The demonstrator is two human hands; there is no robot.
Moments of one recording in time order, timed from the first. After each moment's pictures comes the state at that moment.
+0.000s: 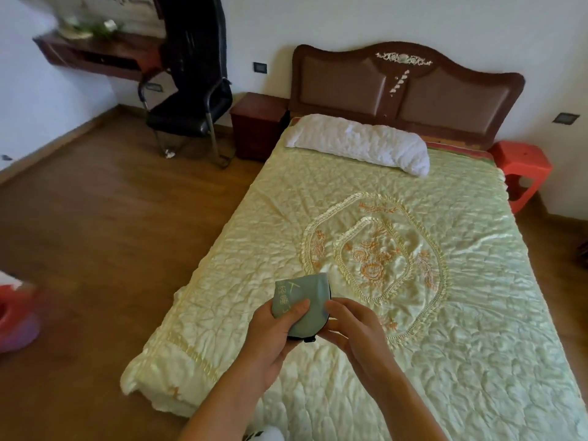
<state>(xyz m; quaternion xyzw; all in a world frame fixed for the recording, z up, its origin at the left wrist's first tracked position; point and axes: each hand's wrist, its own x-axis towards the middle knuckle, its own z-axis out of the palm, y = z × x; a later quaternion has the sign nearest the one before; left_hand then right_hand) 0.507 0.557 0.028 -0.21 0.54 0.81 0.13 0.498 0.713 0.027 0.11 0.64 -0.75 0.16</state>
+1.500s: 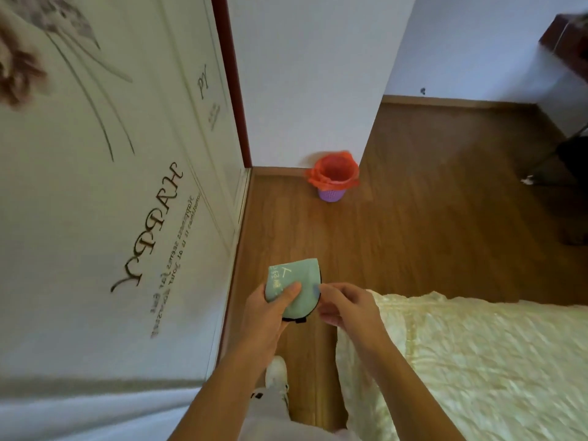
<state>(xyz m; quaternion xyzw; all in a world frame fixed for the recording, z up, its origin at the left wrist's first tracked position) 0.886 0.229 -0.021 -0.55 0.29 0.68 -0.39 0.727 0.259 -0.019 -0.30 0.65 -0.44 0.54</state>
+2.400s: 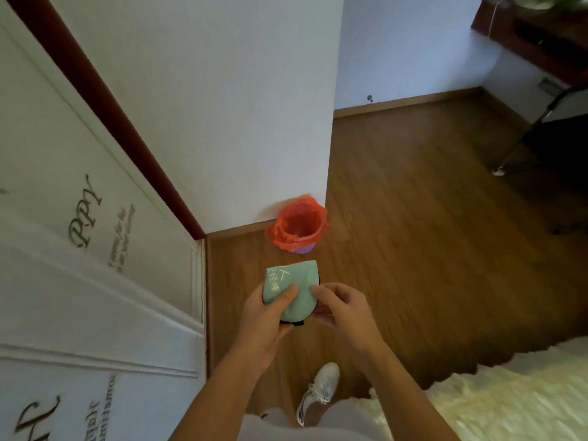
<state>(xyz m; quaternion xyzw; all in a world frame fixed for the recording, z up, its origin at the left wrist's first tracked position) 0.699 -0.168 -0.016 -0.52 0.36 0.71 -0.31 0.554 -0.108 -0.028 -0.23 0.64 -0.53 0.52</state>
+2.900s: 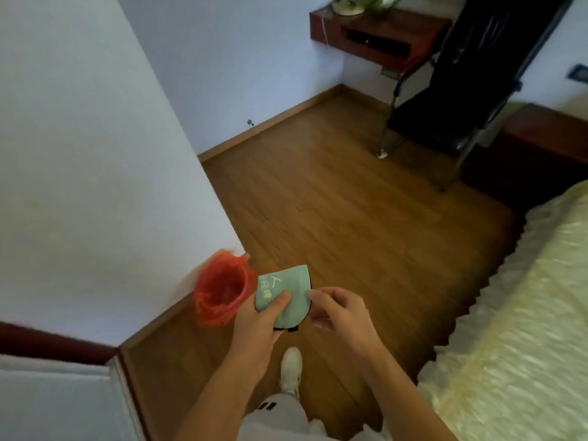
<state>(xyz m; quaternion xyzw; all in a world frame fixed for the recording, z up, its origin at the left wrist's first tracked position) 0.440 -0.278 0.002 -0.44 0.47 0.75 -0.16 0.332 -0.160 -0.016 -0.09 0.68 -0.61 0.39</state>
